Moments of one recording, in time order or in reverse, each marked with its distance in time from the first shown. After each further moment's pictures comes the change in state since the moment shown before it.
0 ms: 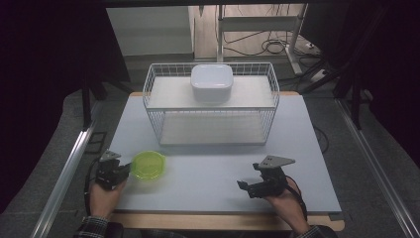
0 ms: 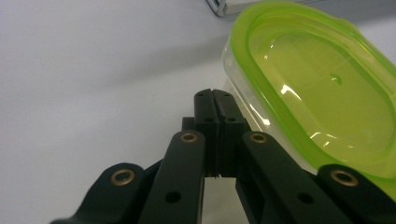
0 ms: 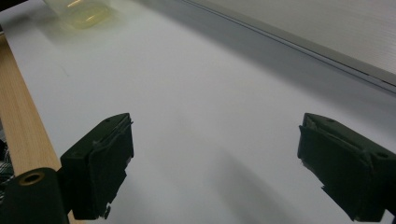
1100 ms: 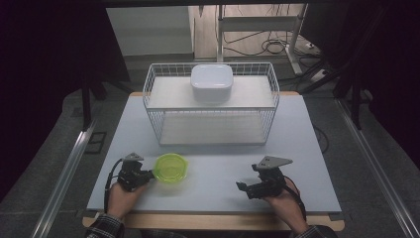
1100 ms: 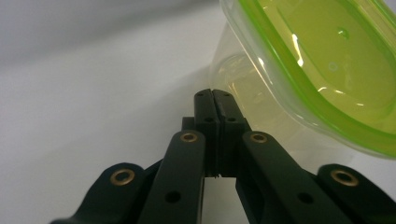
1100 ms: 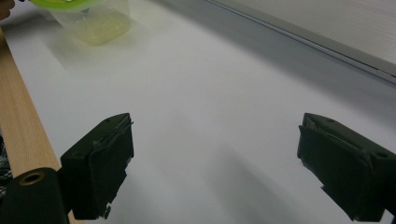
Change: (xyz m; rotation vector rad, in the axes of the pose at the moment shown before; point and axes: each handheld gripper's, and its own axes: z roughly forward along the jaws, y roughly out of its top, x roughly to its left) left arm -0.046 0.005 0.038 0.104 -0.259 0.082; right arm 0.002 -0.001 0.005 0.026 0.001 -0.005
